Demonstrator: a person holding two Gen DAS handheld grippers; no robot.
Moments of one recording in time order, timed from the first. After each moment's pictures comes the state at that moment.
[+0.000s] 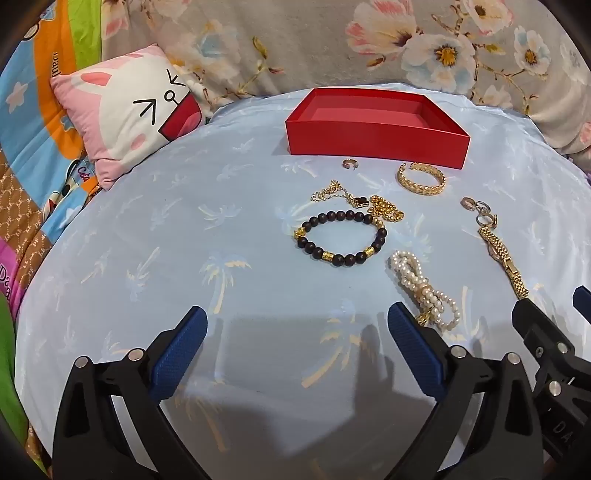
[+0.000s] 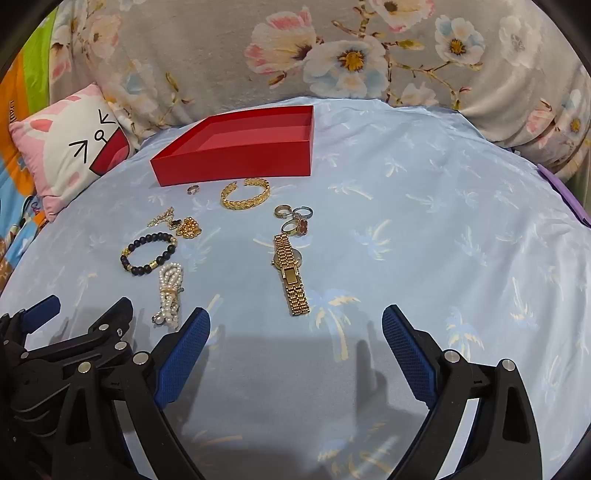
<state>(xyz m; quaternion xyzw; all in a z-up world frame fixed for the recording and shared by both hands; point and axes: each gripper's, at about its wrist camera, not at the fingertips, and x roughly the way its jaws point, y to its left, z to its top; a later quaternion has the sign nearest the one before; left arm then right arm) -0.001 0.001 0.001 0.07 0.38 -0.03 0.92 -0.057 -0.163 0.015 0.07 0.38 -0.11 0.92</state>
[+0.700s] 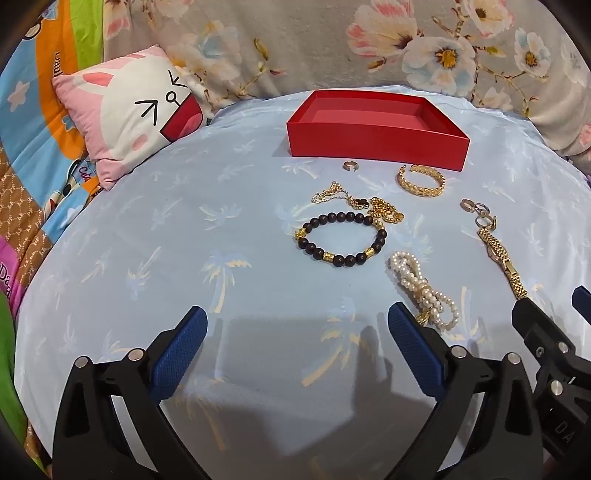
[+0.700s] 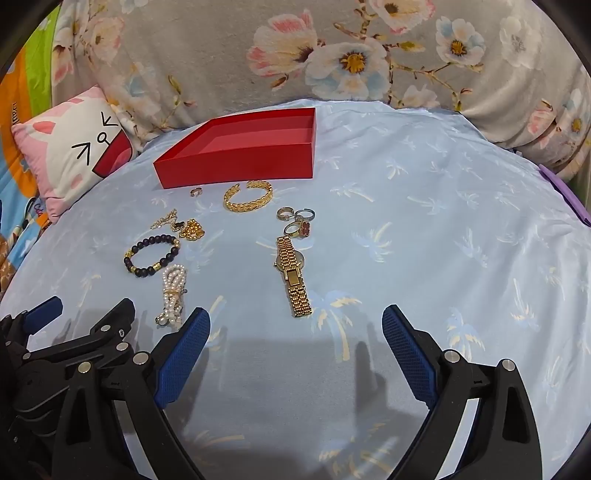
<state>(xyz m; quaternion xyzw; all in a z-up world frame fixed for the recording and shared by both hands) 0.001 0.004 0.000 0.07 0.38 -0.04 0.92 -0.060 -0.164 0.016 0.08 0.37 -0.11 0.92</state>
